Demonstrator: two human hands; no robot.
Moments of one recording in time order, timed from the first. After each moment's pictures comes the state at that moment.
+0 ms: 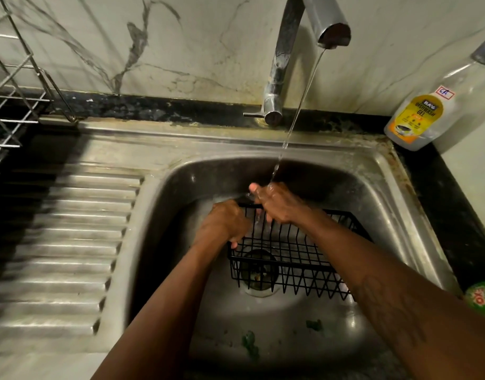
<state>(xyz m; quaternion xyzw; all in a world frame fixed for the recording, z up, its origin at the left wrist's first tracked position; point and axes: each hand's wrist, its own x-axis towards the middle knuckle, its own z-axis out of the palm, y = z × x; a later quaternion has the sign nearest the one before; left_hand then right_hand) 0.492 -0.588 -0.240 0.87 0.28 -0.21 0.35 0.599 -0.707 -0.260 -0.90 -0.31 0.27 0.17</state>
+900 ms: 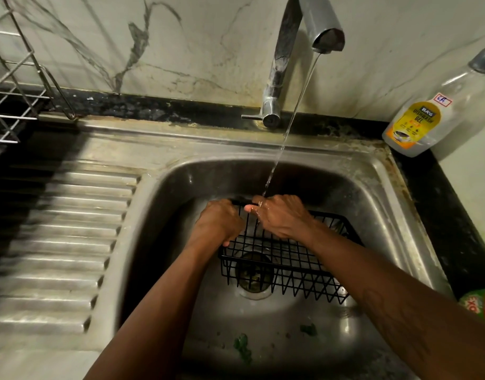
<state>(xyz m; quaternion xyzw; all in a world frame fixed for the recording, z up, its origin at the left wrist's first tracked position) 0.498 -0.585 -0.251 0.88 0.30 -0.21 0.30 0.602 -0.723 -0.289 -0.88 -0.46 0.10 -0.01</state>
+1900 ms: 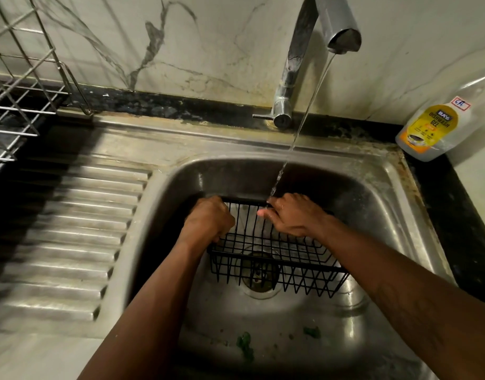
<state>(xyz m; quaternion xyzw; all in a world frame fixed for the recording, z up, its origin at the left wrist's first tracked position) 0.478 -0.562 -0.249 0.88 0.35 -0.15 0.28 0.614 -0.733 -0.283 -0.86 -0.48 0.15 -0.01</state>
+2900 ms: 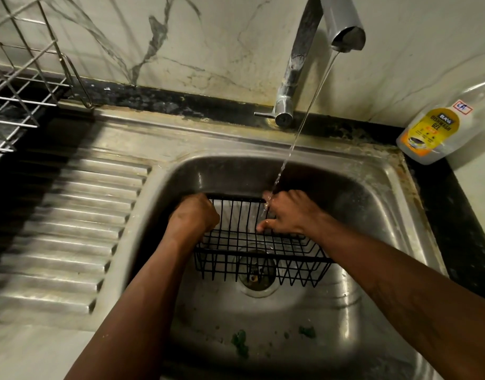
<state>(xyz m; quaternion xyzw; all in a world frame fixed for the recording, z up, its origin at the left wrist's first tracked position) 0.468 -0.548 -0.253 0.83 0.45 -0.12 0.31 0.614 -0.723 -0.278 -0.84 -0.51 0.13 -0.10</state>
